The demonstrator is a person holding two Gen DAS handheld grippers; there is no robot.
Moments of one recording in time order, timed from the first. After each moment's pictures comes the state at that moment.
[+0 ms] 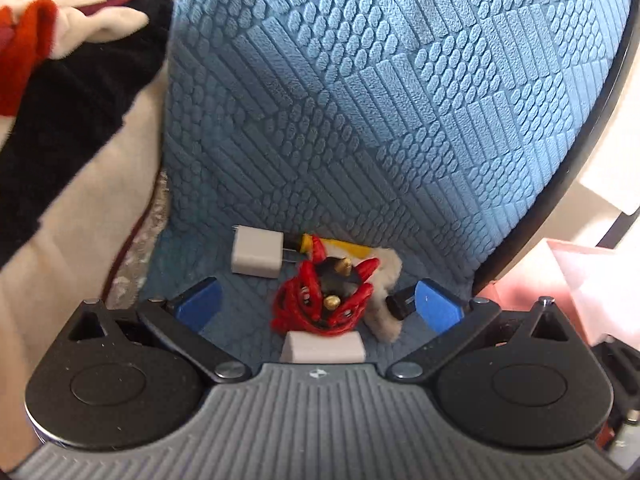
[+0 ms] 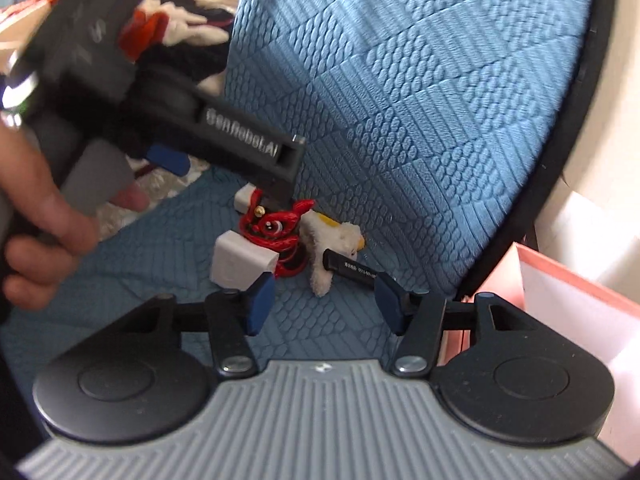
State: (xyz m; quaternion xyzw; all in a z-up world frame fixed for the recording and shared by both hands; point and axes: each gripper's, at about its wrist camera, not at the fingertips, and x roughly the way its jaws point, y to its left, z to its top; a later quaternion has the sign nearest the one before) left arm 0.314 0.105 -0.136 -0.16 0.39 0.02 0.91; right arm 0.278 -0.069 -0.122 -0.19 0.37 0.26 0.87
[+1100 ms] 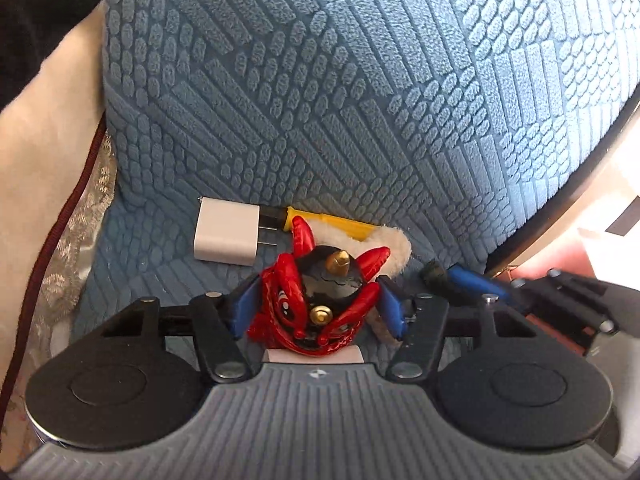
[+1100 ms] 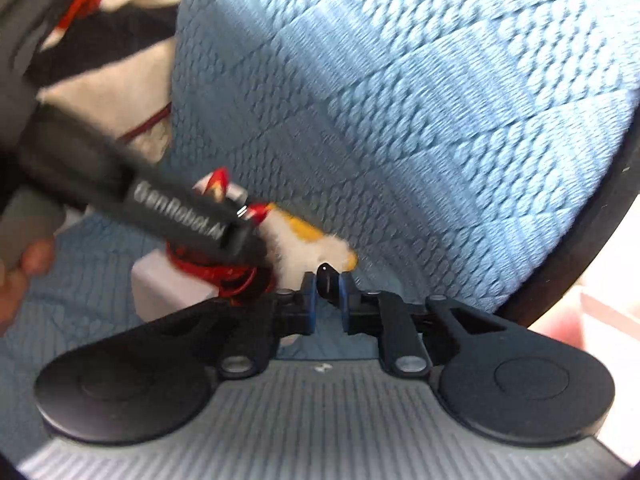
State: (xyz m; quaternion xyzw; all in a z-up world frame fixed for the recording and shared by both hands) left arm 0.365 0.103 -0.184 -0.18 0.45 0.00 0.88; right arm 0.362 -0.059 -0.166 -0.18 0.40 0.27 0.86
